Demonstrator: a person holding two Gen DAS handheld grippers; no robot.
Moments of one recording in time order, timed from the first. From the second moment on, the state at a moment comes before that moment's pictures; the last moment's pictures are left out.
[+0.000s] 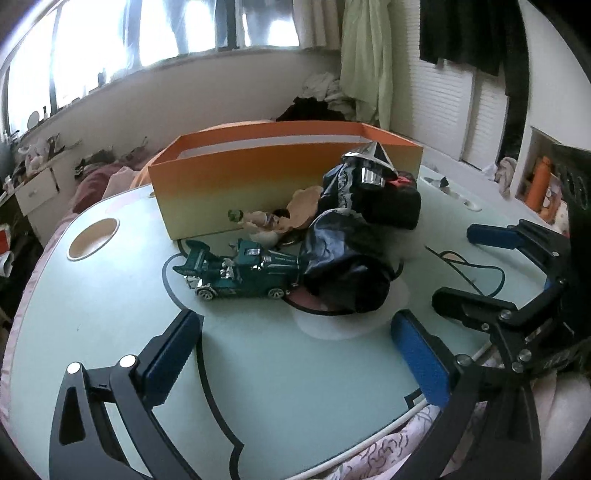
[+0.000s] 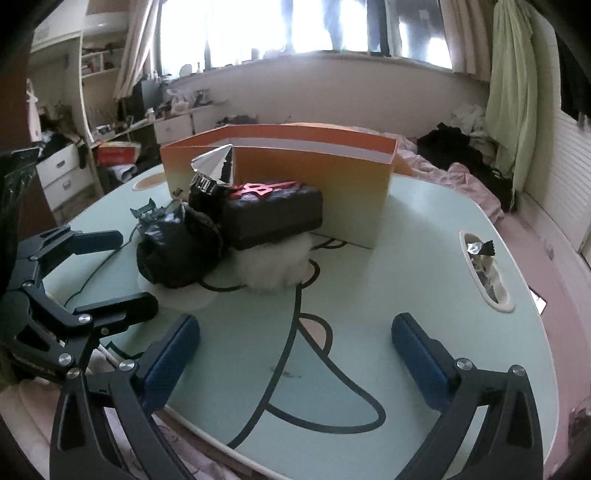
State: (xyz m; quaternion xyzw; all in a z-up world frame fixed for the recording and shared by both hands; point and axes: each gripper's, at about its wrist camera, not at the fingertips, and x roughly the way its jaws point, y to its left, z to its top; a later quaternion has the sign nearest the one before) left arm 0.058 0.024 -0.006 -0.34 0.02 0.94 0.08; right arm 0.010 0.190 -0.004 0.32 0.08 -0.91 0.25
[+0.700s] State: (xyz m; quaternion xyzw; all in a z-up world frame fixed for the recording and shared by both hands) left arm 0.060 0.023 -0.007 -0.33 0.02 0.94 0.08; right arm 0.015 0.188 0.002 0.31 0.07 -0.91 0.26
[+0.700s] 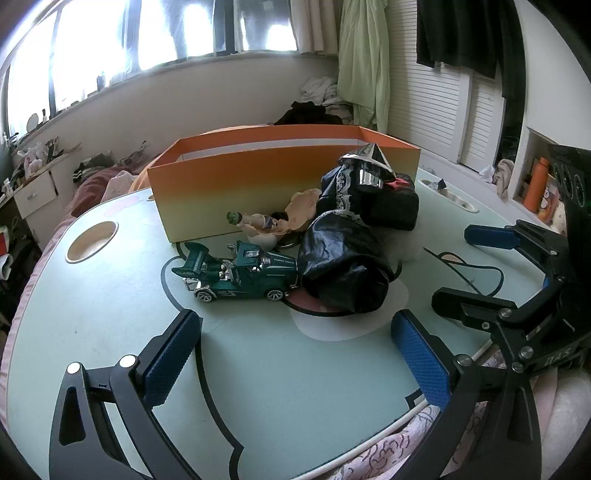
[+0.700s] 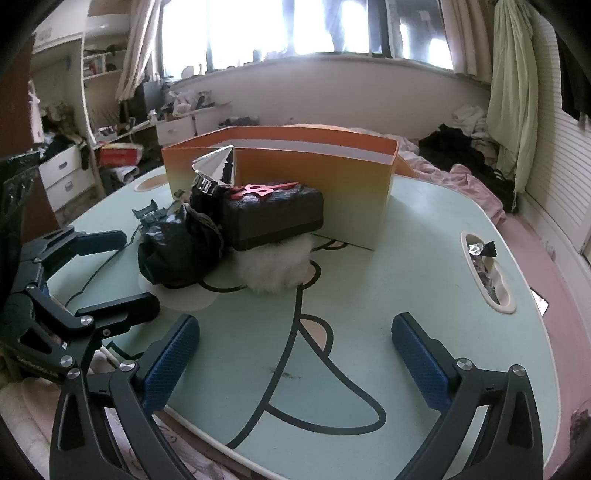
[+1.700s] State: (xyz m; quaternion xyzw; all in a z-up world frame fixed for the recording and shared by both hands) left arm 0.063 0.031 0.003 -0.31 0.03 0.94 0.10; right arm -0.059 0.155 0.045 0.33 0.10 -0.85 0.40
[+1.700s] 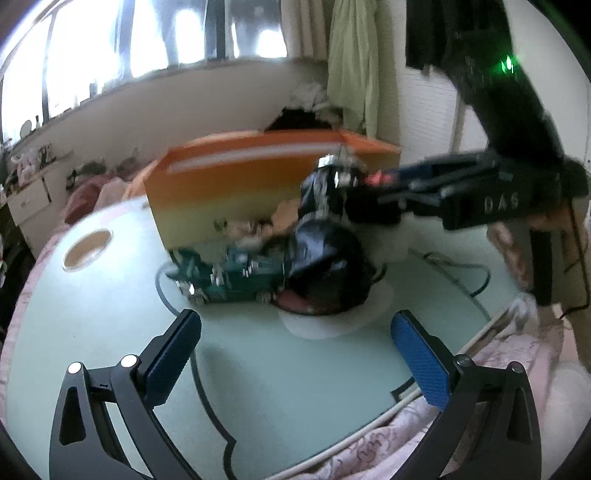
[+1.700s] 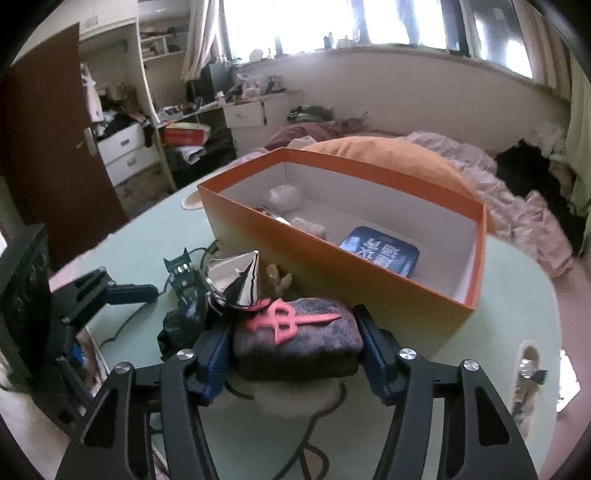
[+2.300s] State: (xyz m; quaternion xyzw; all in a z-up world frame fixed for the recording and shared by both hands) left arm 0.027 0.031 0.051 -0.32 0.00 0.94 0.15; right arm -0.030 0.218 0.064 0.29 0.02 -0.89 0.35
